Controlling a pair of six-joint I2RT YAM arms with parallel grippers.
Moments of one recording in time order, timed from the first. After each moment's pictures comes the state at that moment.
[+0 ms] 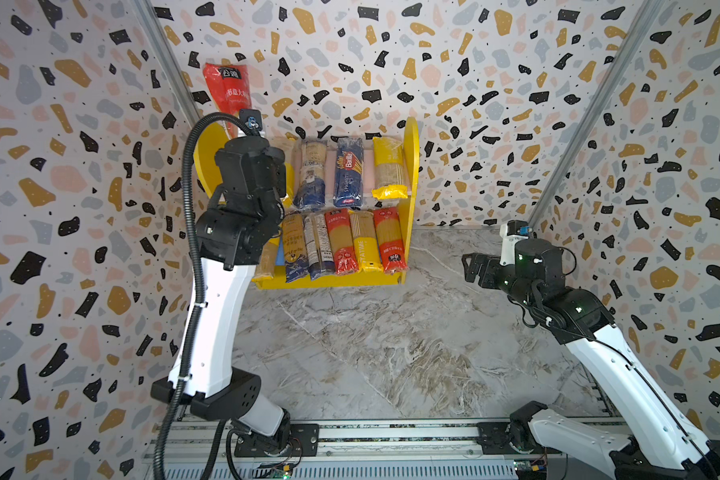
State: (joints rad) left arm -0.26 1.60 2.33 -0.86 -0.64 0.15; right arm 0.49 1.06 1.31 -0.73 0.18 0.40
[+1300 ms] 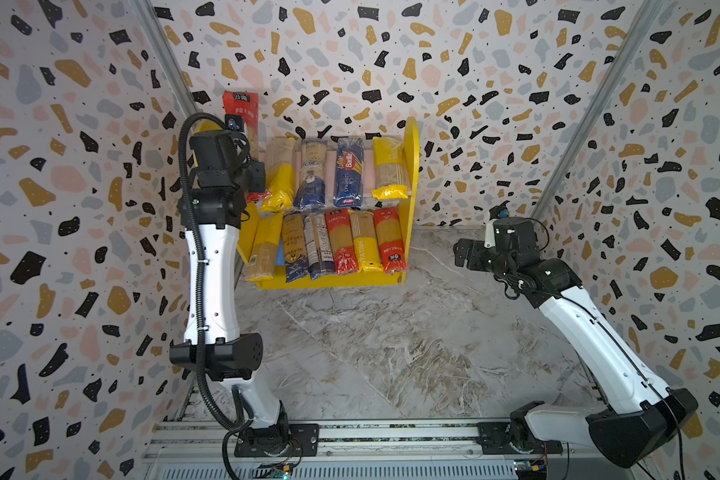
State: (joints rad) left arm 0.04 1.77 2.40 -0.89 -0.13 0.17; right arm 0.42 1.28 1.43 -0.73 0.15 0.35
